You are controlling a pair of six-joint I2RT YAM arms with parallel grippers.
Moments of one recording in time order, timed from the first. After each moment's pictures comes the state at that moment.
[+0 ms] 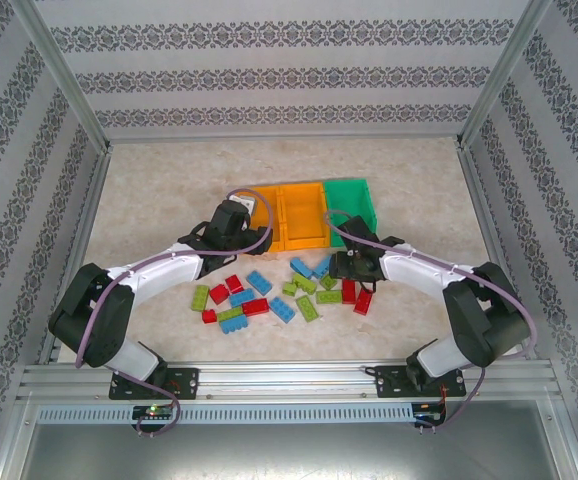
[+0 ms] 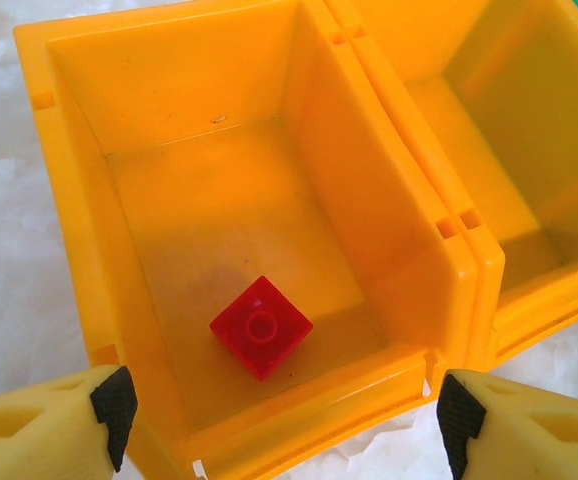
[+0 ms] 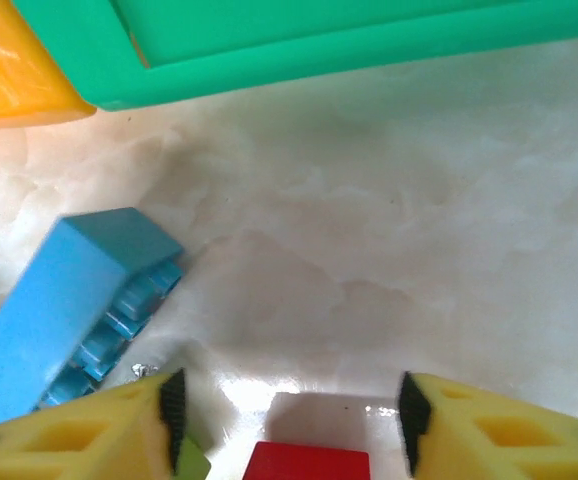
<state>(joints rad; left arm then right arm) -0.54 1.52 0.86 -0.07 -0.10 -0.30 0.51 1.49 0.77 -0.47 0.03 0.58</state>
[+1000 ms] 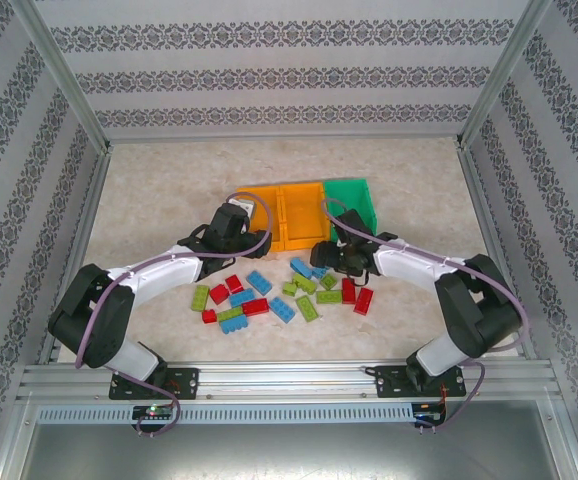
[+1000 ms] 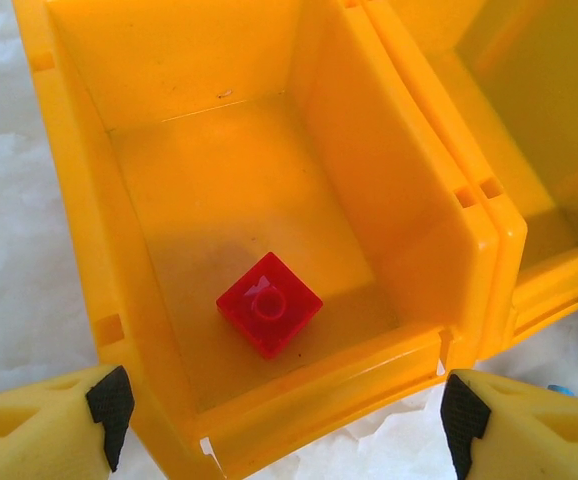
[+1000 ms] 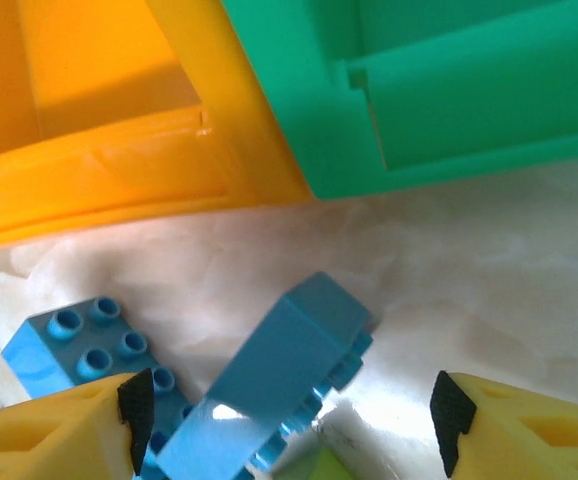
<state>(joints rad) -0.54 1.51 0.83 -0.07 -0.10 -0.30 0.52 1.57 0.83 -0.34 -0.11 0.70</state>
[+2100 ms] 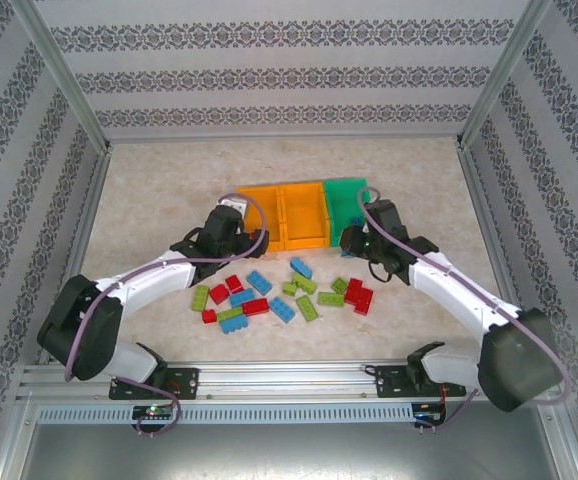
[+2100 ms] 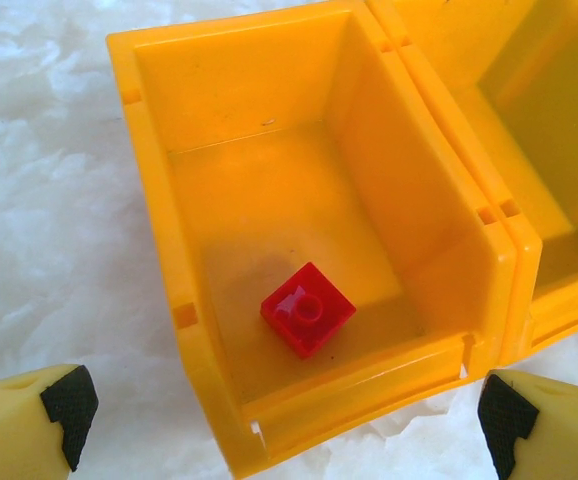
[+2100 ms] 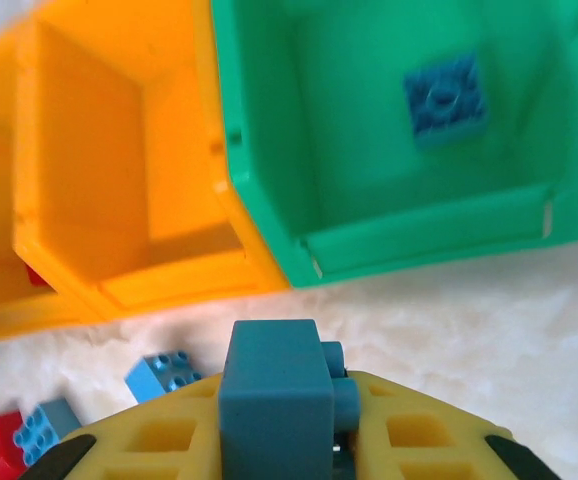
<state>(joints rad) -0.54 1.43 0.79 -0.07 -0.18 -0.29 0.39 1.22 0.79 -0.38 -0.04 0.64</state>
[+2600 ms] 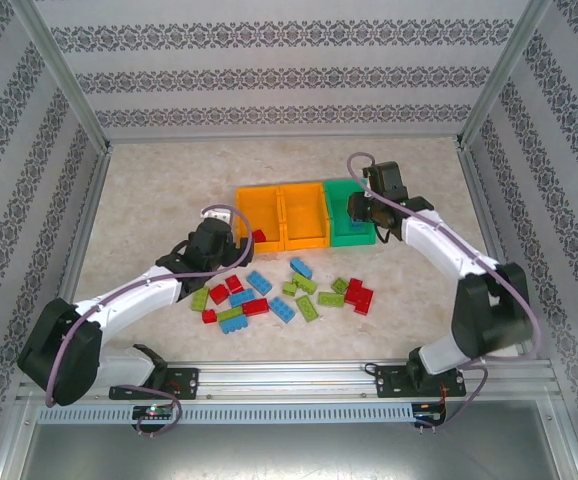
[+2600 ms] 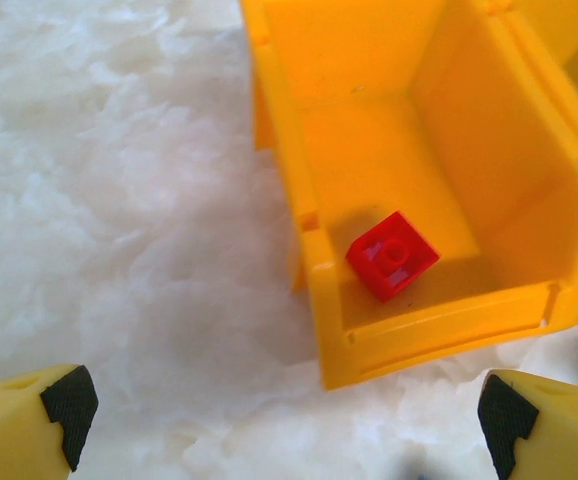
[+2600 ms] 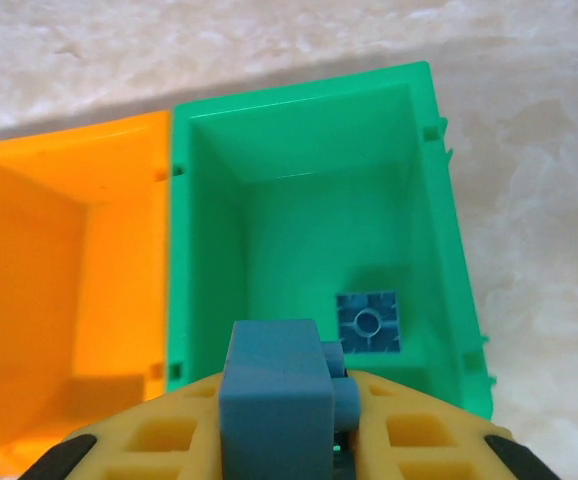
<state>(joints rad) -0.54 1.28 0.68 -0.15 -0.29 -0.35 0.28 1.55 1.10 -0.41 -0.01 0.34</state>
